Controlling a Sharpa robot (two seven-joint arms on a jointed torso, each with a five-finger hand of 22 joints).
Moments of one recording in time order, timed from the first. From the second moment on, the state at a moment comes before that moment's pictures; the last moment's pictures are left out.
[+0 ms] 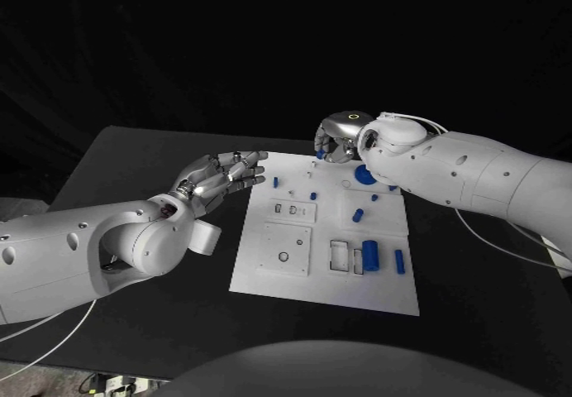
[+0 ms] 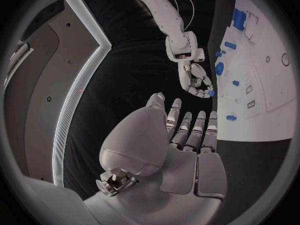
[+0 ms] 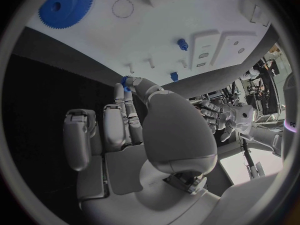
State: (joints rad) left arm 1.23 -1.00 -0.23 1.77 0.02 -0.28 0.48; left_hand 1.46 0.18 -0.17 0.29 0.47 0.67 0.18 0.20 0.07 0.25 0.15 0.29 0.05 0.28 0.23 0.31 0.05 0.12 0.27 0.29 0.19 0.10; right arm 1.31 -0.38 -0.18 0.90 -1.59 -0.22 0.03; right_hand 1.34 -0.09 0.38 -0.02 0.49 0.99 0.11 0.17 0.45 0.98 0.06 0.31 0.47 1.36 -0.02 1.43 1.11 0.05 1.46 0.10 1.49 1.31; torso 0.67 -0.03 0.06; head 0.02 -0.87
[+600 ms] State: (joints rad) left arm 1.25 -1.00 -0.23 1.78 0.00 -0.30 0.48; left_hand 1.46 0.18 -0.17 0.29 0.47 0.67 0.18 0.20 0.07 0.25 0.15 0.30 0.05 0.28 0.23 0.31 0.05 0.12 0.27 0.29 0.19 0.10; right arm 1.30 -0.34 -0.17 0.86 -1.58 -0.20 0.02; right_hand 1.34 -0.09 0.38 -0.02 0.49 0.98 0.11 0.17 0.45 0.98 0.06 0.29 0.47 1.35 -0.02 1.43 1.09 0.05 1.46 0.09 1.48 1.31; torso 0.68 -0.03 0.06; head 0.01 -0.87
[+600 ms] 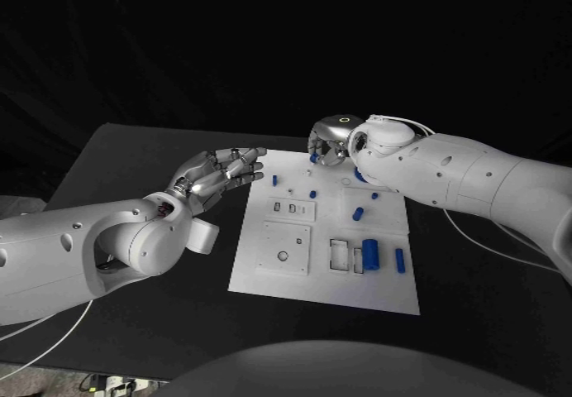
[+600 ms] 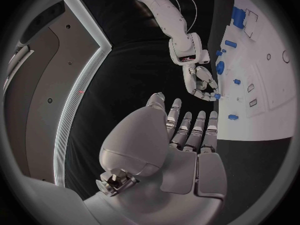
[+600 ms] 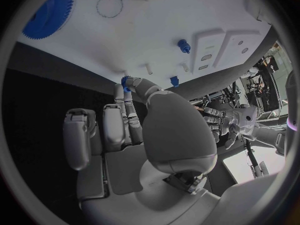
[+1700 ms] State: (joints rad) left arm 1.25 -0.98 -0.23 1.76 0.00 -0.29 0.46; left_hand 1.47 0.19 -0.17 0.29 0.48 0.68 0.18 0.20 0.07 0.26 0.16 0.31 0.06 0.28 0.23 0.32 0.05 0.12 0.27 0.29 0.19 0.10; right arm 1.29 -0.36 -0.17 0.90 -1.56 -0.15 -0.01; right_hand 1.34 -0.10 0.34 -0.04 0.32 0.70 0.04 0.07 0.34 0.67 0.11 0.15 0.47 1.20 0.03 1.34 0.91 0.06 1.30 0.14 1.34 1.31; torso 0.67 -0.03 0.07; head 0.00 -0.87
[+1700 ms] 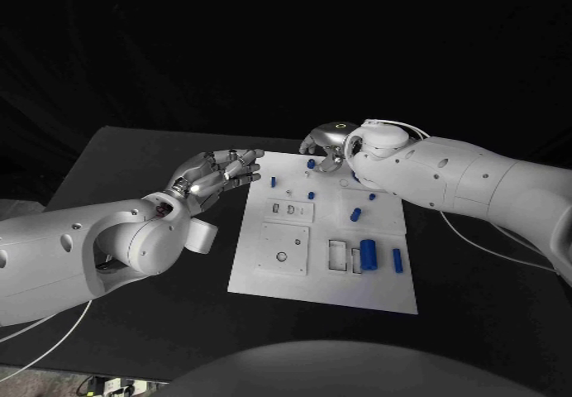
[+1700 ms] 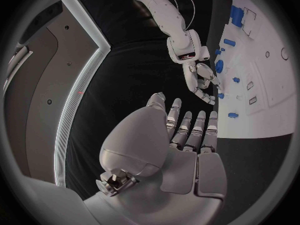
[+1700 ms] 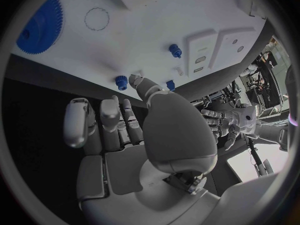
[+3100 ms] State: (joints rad) left arm 1.24 -0.94 -0.23 1.72 0.00 -0.28 0.46; left_hand 1.49 0.19 -0.16 0.29 0.48 0.68 0.18 0.20 0.07 0.26 0.16 0.31 0.05 0.29 0.24 0.33 0.06 0.12 0.27 0.29 0.20 0.10; right arm 1.26 -0.72 -0.18 1.12 -1.46 -0.41 0.08; right_hand 1.30 -0.08 0.24 0.10 0.16 0.82 0.11 0.07 0.27 0.83 0.08 0.77 0.86 0.86 0.04 1.12 0.74 0.16 0.81 0.17 0.66 1.16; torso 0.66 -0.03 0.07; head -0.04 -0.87
